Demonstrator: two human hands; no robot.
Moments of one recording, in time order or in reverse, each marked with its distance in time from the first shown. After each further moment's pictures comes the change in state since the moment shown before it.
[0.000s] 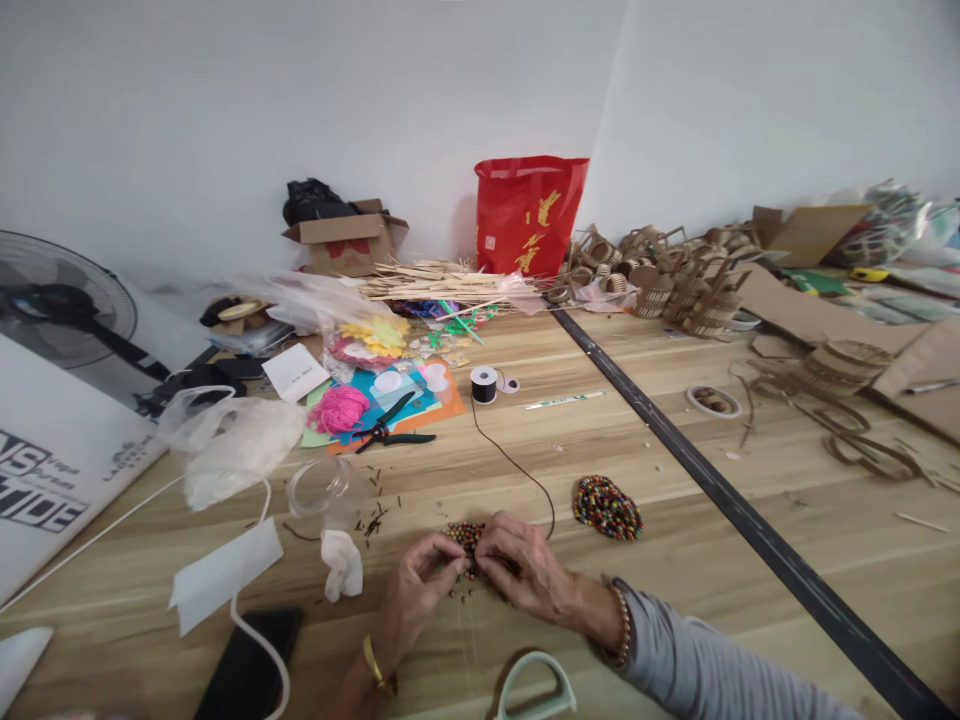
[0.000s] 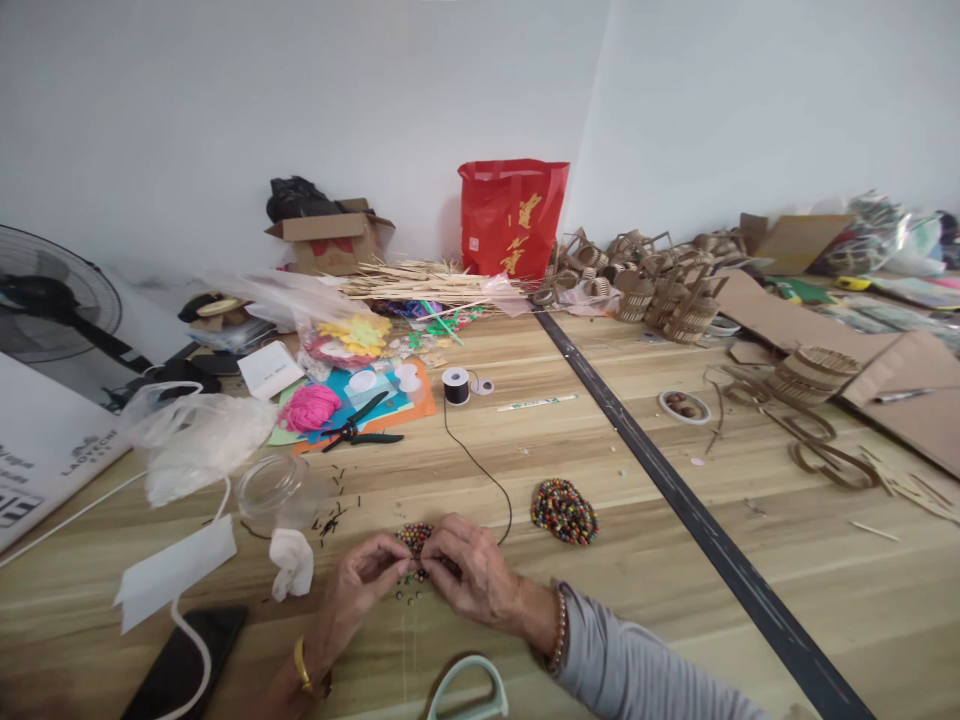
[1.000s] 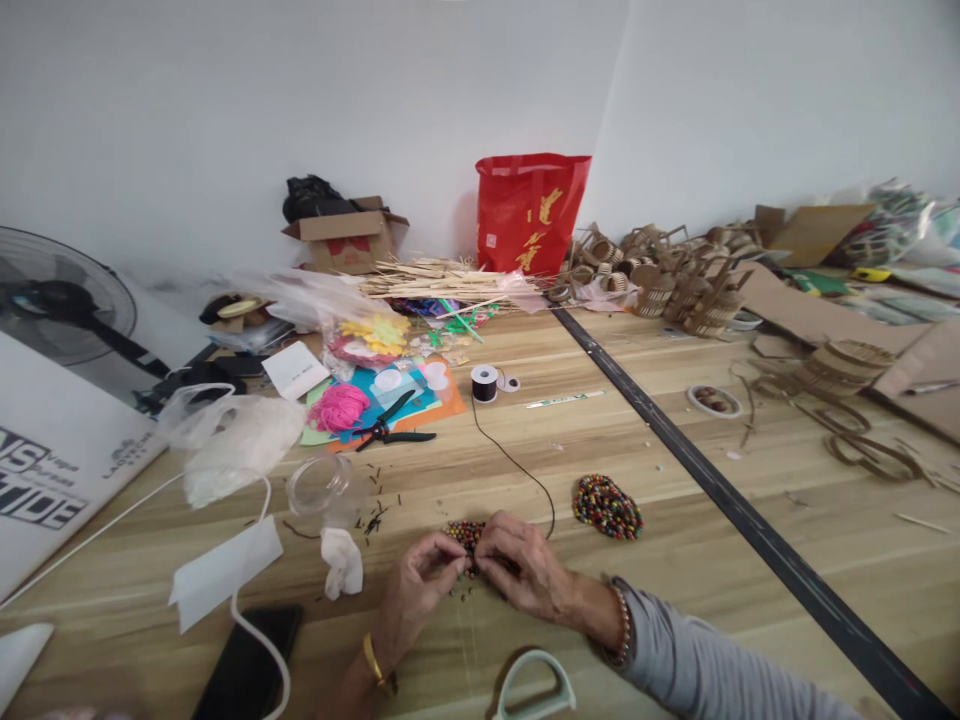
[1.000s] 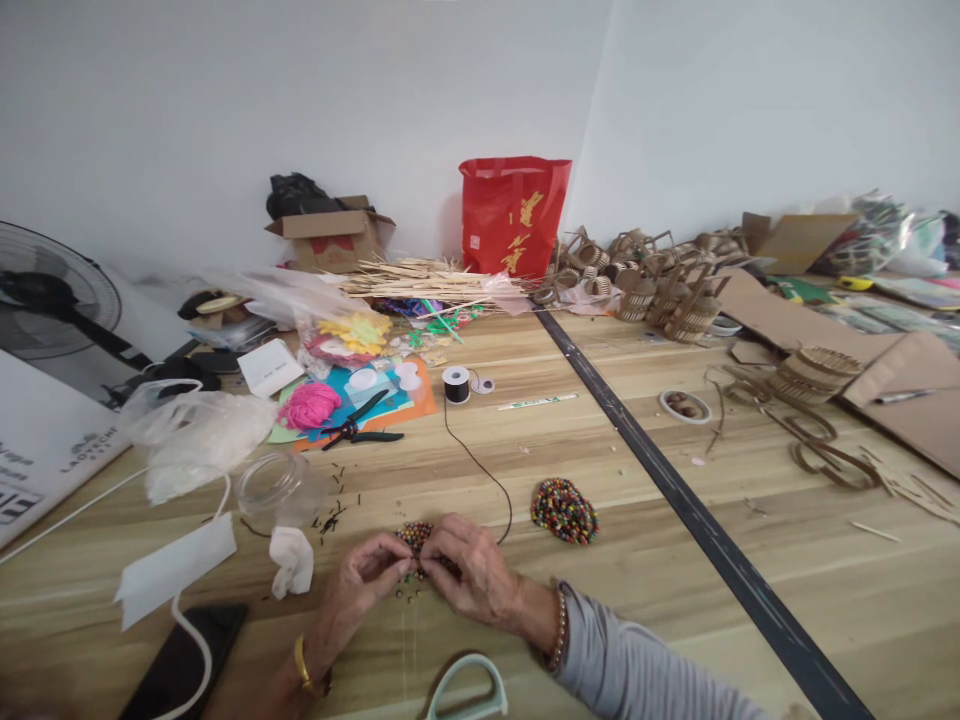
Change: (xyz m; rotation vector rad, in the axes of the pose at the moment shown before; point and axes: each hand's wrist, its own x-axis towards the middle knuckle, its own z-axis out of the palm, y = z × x) left_hand -0.001 0.002 0.000 -0.012 -0.006 -0.026; right_hand 0.000 0.001 0.002 0.011 -0.003 0.003
